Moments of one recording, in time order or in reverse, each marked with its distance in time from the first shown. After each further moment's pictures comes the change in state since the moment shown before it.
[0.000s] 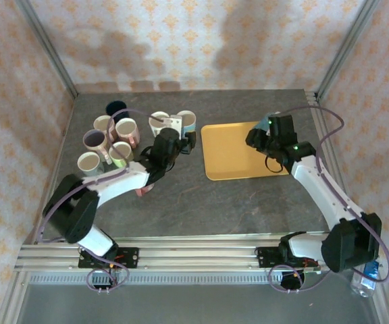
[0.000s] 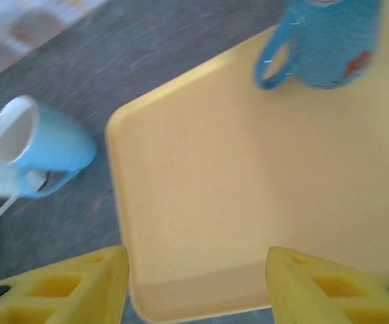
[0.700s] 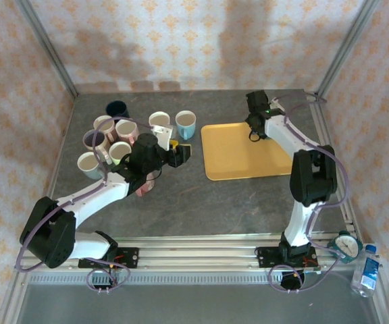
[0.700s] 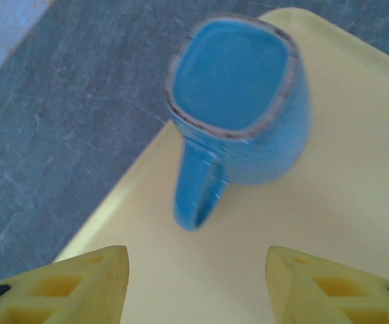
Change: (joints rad) left arm 0.105 -0.201 -0.139 -0.088 0.436 0.028; right arm 0.002 0.629 0.466 -0.041 0.358 0.368
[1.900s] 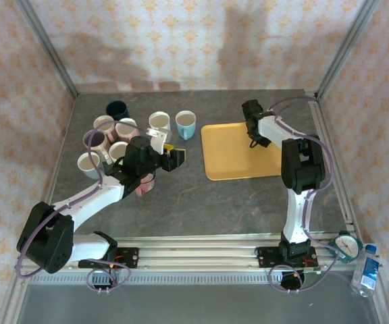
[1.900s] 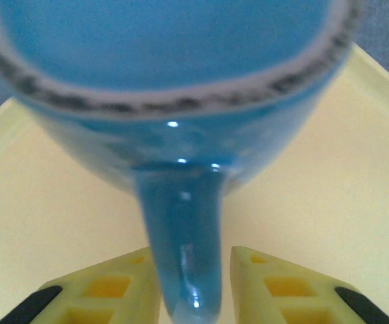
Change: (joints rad) left arm 0.062 -0.044 -0.068 -0.002 0.084 0.040; right arm -0.019 0.159 0.011 -0.083 0.101 -0.125
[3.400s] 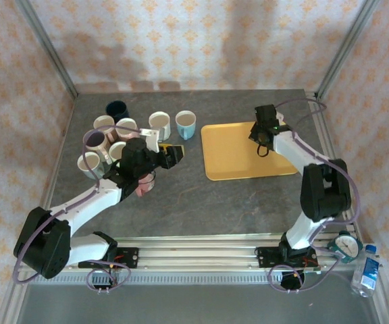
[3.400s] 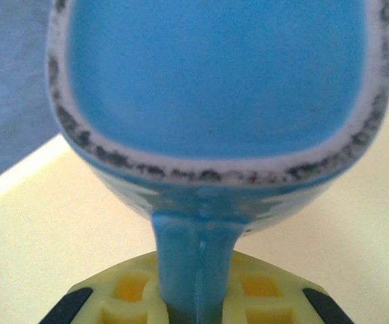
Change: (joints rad) left arm 0.002 -0.049 -0.045 0.090 0.000 -0.250; right arm -0.009 -0.409 -0.358 0.278 -0.272 -0.206
